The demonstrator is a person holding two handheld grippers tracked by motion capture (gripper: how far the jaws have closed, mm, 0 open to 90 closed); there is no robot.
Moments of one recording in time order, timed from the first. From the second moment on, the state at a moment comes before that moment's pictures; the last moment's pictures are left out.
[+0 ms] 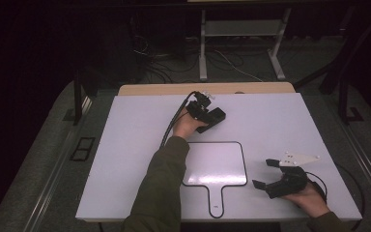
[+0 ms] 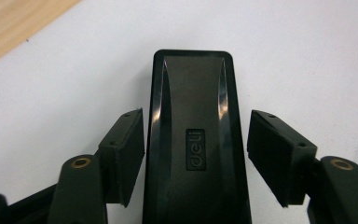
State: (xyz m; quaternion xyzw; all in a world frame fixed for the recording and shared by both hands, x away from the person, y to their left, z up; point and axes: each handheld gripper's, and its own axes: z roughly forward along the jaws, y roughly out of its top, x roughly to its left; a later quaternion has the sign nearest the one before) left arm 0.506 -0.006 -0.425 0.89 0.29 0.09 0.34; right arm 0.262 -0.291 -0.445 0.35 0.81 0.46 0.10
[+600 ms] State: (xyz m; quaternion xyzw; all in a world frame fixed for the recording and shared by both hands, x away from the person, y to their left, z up) left arm 0.481 0.004 -0.412 0.88 0.27 0.09 0.38; right arm 0.264 -0.291 -0.444 0.35 0.81 0.46 0.10
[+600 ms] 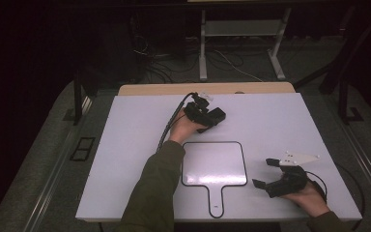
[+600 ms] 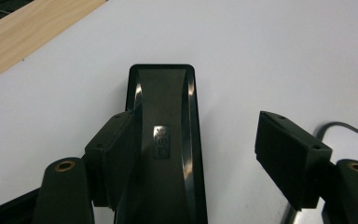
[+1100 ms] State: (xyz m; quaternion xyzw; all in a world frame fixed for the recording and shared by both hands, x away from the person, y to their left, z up) left arm 0.448 0.035 -0.398 0.86 0.26 0.08 0.42; right arm 0.274 -0.296 -0.447 0.35 0.80 0.47 0.08
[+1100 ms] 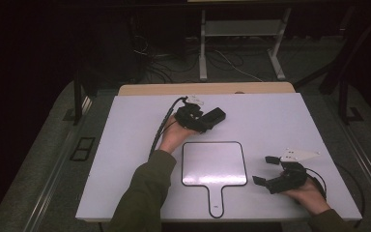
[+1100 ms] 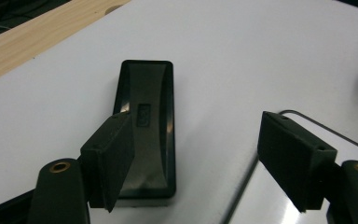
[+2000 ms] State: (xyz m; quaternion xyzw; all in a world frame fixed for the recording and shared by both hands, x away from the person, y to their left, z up) left arm 0.379 0.078 -0.403 0.84 0.27 0.09 0.46; right arm 0.272 -0.294 -0.447 0.36 0.81 0.47 0.08
